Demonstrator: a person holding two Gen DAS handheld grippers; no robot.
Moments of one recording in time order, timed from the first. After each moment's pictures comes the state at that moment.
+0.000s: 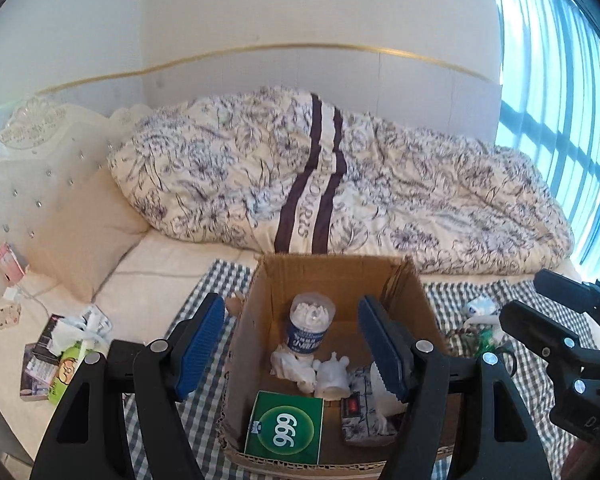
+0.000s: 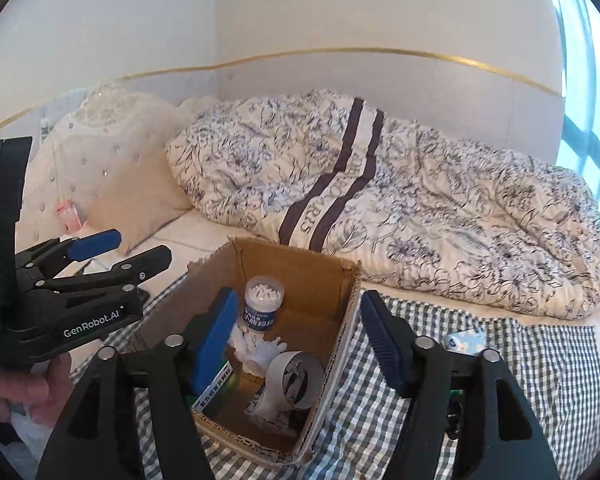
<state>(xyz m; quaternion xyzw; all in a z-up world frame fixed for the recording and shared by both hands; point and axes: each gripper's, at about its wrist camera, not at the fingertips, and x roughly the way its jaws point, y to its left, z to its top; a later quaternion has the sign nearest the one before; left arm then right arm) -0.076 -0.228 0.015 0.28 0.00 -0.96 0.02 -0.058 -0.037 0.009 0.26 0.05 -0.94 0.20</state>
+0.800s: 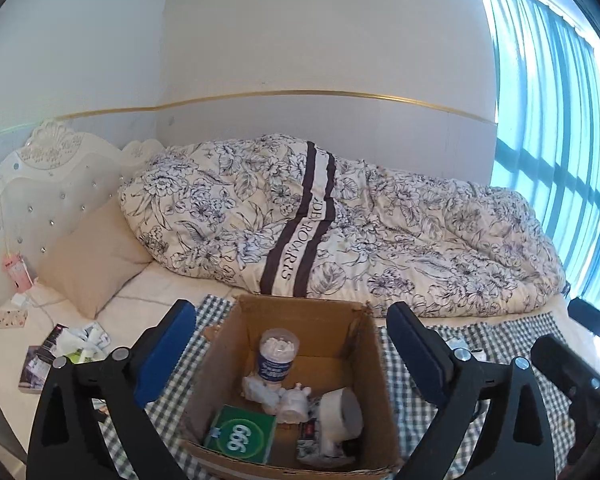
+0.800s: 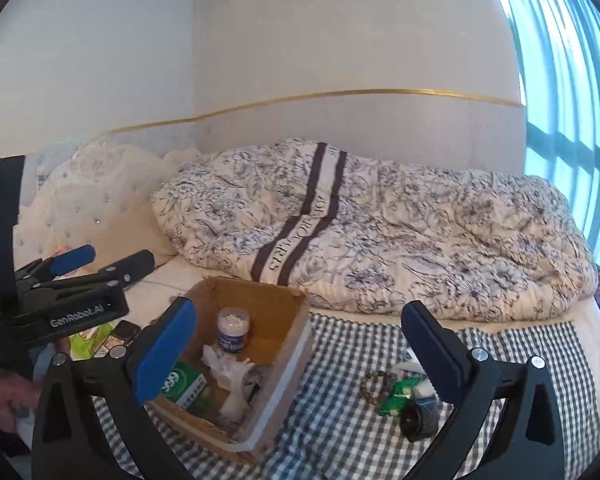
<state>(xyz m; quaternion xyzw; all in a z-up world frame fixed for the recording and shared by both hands) -0.042 -0.168 0.051 0.21 0.03 -0.98 0.04 -0.022 0.061 0.033 0.20 0.00 -0.96 0.17</state>
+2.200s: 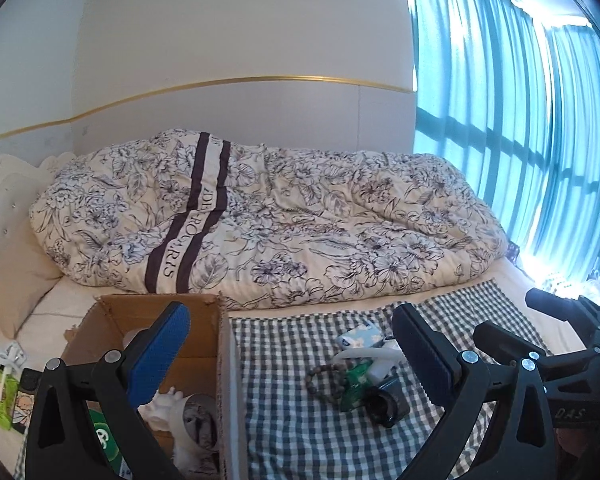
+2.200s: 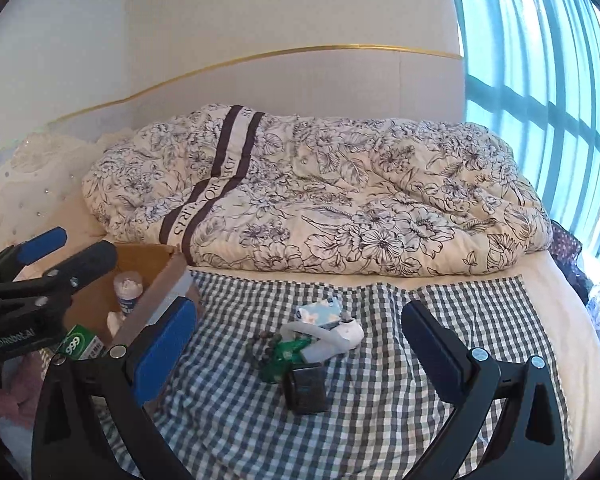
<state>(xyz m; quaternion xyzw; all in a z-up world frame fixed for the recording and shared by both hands) -0.075 -0.019 0.012 0.22 -0.01 -0.97 -0.09 -0.068 0.200 -0.018 0.26 -0.01 -0.96 0.08</state>
